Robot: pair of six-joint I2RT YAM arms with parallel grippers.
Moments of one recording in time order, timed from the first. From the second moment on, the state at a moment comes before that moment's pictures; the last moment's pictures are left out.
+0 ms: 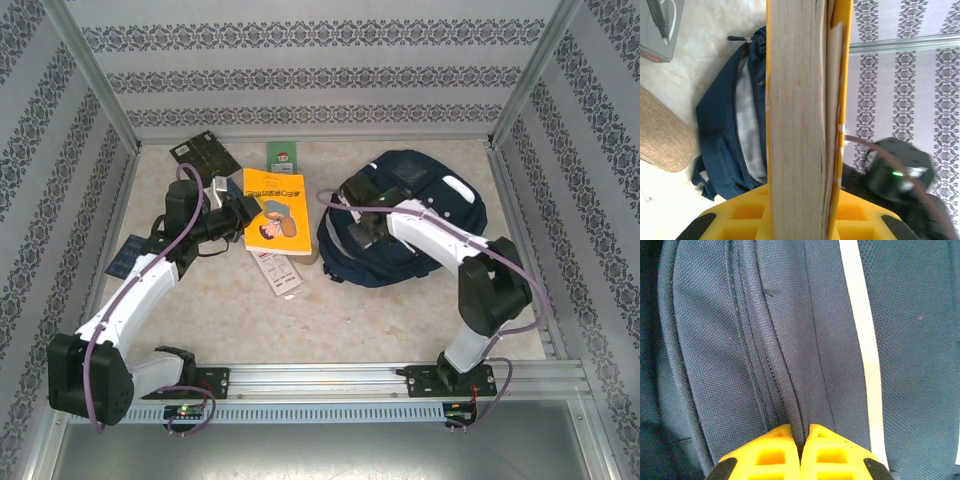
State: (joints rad) left arm -0.18 1.18 0.85 -0.12 0.65 -1.12; right arm 0.56 1.69 1.34 -0.86 0.23 0.00
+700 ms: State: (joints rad) left arm -0.50 1.64 1.03 0.13 0.36 -1.15; right arm 0.32 1.57 1.64 -1.00 -0.20 0.28
